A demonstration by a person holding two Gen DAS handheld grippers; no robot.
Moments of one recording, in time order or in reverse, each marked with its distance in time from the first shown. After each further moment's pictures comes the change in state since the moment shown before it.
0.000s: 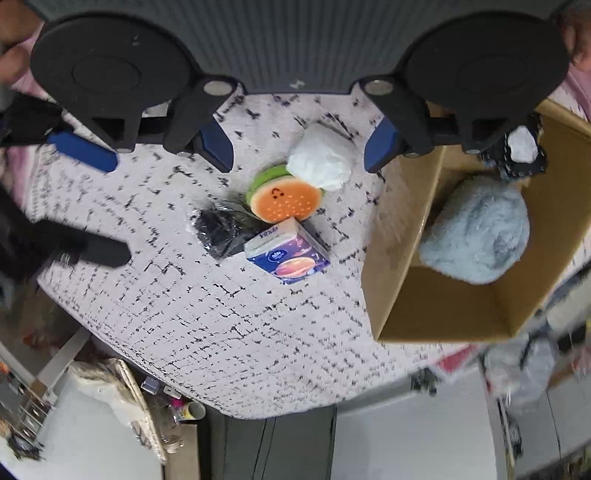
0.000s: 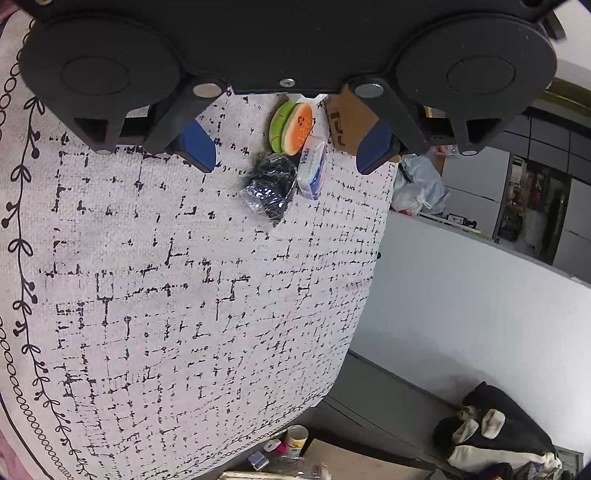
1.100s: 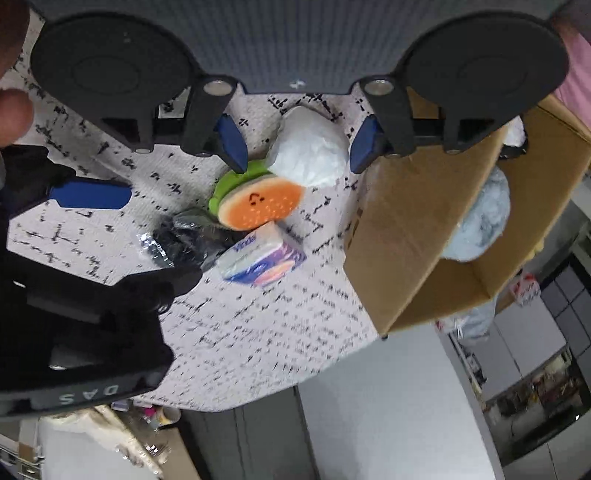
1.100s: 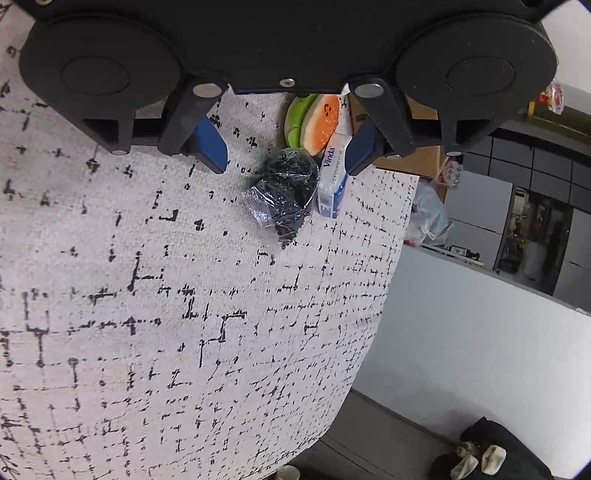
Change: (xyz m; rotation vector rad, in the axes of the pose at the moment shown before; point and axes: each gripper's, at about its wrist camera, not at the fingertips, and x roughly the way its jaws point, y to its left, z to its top) left arm 0.046 -0.039 -0.032 0.111 -0.114 0.295; right arm 0.073 -0.012 0.005 -0.050 0.111 0.023
